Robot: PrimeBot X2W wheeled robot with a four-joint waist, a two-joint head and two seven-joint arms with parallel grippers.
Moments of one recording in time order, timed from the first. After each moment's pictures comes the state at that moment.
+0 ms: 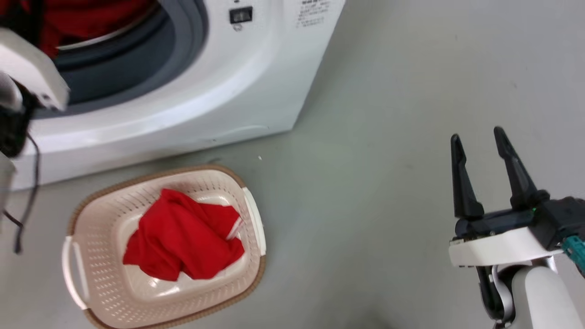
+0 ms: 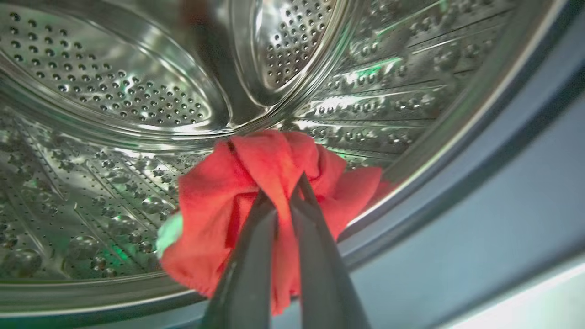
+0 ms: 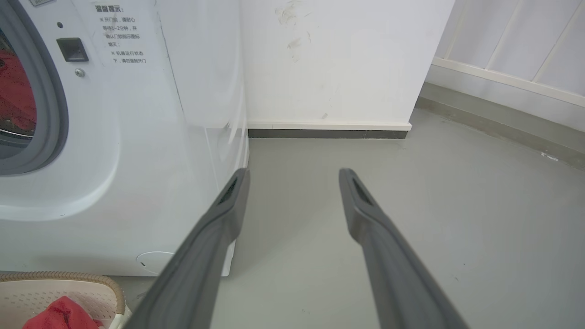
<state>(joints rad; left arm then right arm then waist) -1.09 0.68 -0.64 0.77 -0.73 -0.11 -0.12 -0.20 -0.05 0.03 0.01 0.07 0.13 -0.26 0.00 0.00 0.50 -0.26</state>
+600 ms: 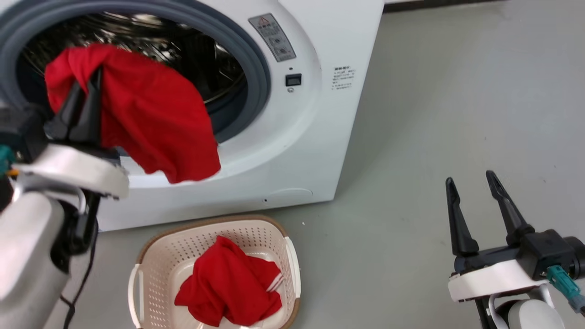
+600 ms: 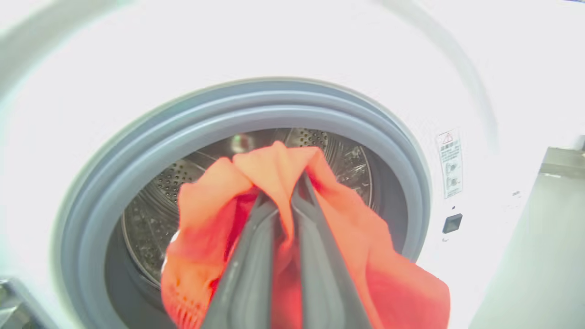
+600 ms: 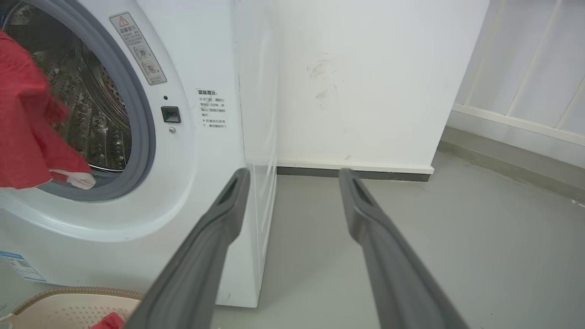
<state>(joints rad) -0.59 0.72 -0.51 0.14 -0.74 0.17 -0.26 -0.08 -0.05 0.01 0.04 0.01 0.13 -0.26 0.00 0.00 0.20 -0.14</state>
